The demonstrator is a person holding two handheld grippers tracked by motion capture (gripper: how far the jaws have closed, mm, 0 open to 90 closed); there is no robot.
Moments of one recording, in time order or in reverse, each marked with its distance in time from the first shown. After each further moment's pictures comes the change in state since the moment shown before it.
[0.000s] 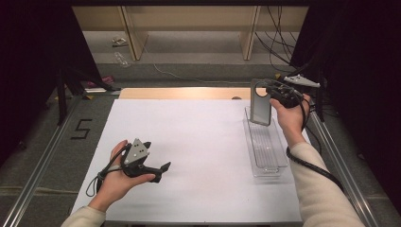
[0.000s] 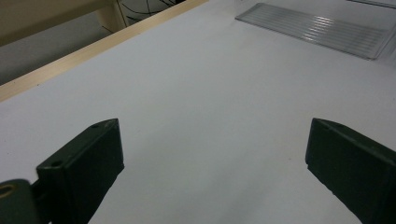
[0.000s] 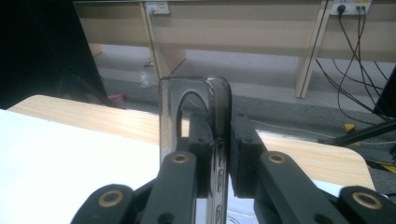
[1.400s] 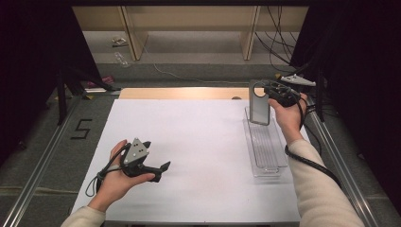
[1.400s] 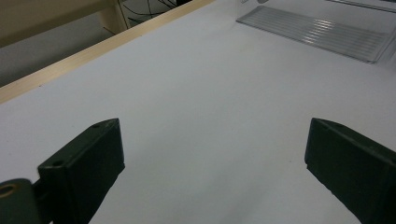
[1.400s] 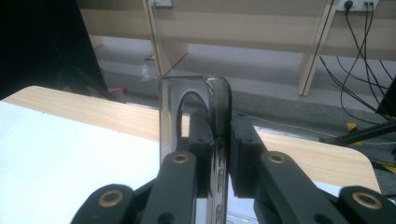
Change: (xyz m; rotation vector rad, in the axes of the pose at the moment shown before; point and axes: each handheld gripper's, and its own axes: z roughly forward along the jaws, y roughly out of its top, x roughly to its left) left arm 0.001 0.001 -0.001 -0.007 0.007 -0.006; right arm -0.004 -0.003 0.014 0.023 0.010 -0.021
